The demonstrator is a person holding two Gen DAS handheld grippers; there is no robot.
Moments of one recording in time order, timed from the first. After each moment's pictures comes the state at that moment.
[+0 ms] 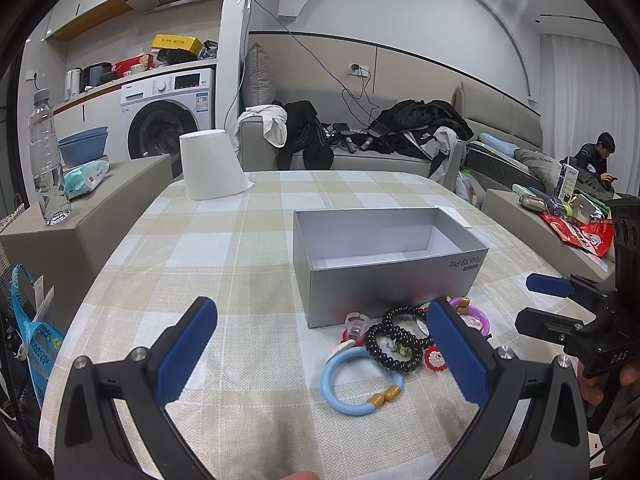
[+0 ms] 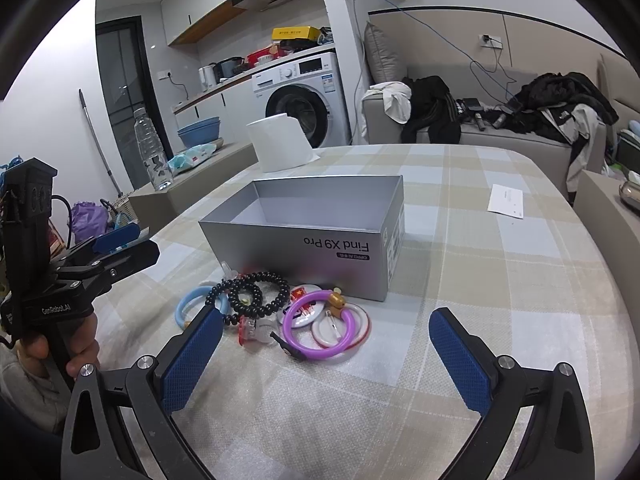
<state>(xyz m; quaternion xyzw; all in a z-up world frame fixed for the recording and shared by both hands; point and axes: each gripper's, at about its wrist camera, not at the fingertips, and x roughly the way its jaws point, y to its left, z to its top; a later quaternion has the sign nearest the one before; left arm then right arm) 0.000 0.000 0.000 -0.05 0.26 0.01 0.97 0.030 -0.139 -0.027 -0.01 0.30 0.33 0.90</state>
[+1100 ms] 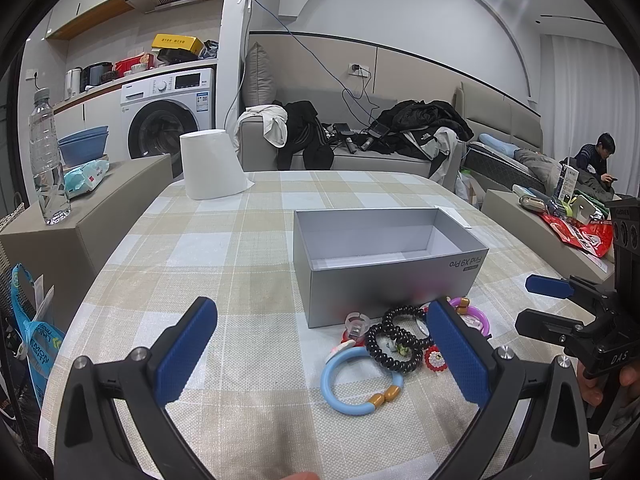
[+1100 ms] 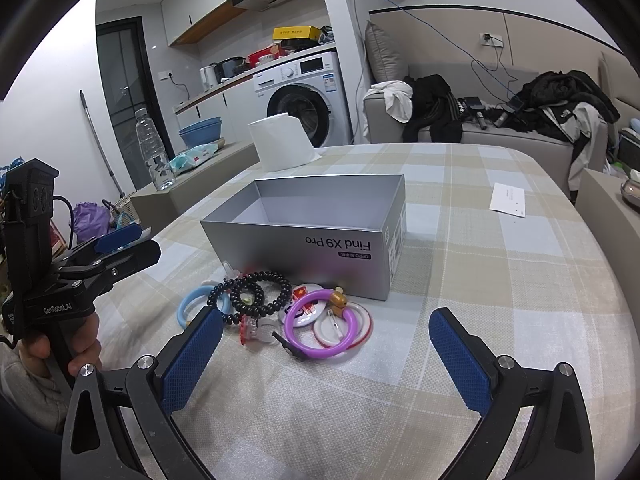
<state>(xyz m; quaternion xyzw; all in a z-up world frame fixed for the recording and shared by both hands) 0.000 0.001 0.000 -0.05 0.26 0.01 0.97 0.030 -0.138 -0.027 0.00 0.30 0.33 0.89</state>
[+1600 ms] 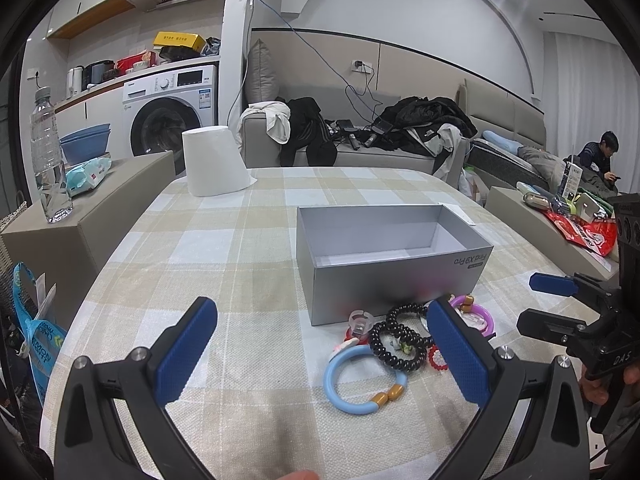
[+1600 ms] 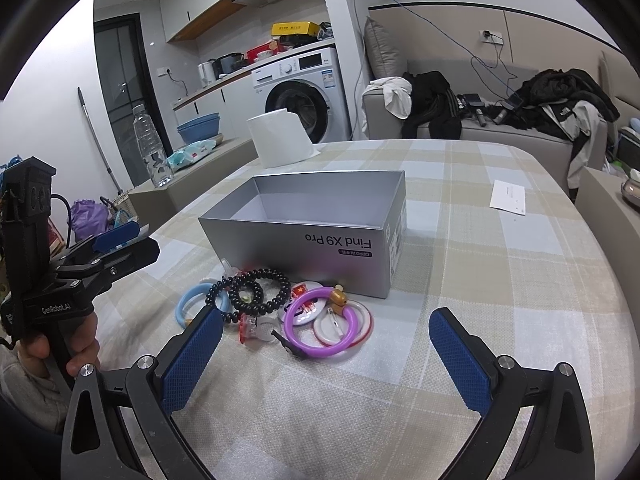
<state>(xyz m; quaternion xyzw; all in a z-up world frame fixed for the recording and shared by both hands) 0.002 -0.001 -0.005 -0.04 0.27 0.01 0.96 0.029 -0.132 -0.028 -0.01 0.31 0.32 0.89</state>
